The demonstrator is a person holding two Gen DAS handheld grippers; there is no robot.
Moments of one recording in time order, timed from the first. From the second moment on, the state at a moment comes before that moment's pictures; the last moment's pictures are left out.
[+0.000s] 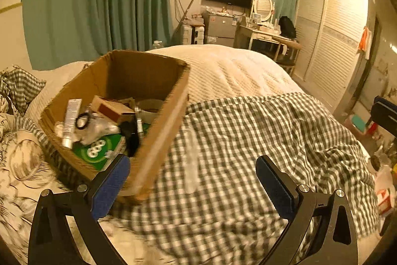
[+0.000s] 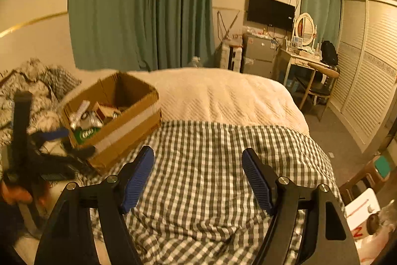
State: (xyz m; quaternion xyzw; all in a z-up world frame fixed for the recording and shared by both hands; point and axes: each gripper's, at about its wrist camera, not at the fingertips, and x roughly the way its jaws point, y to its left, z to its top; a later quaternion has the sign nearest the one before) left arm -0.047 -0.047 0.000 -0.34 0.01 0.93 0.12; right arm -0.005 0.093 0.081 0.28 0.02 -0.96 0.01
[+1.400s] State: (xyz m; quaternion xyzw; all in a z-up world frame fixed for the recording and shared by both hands) left arm -0.130 -0.036 -0.150 -0.42 -0.08 0.90 0.11; right arm -0.114 0.152 -0.104 0.39 -0.01 -0.92 -0.06
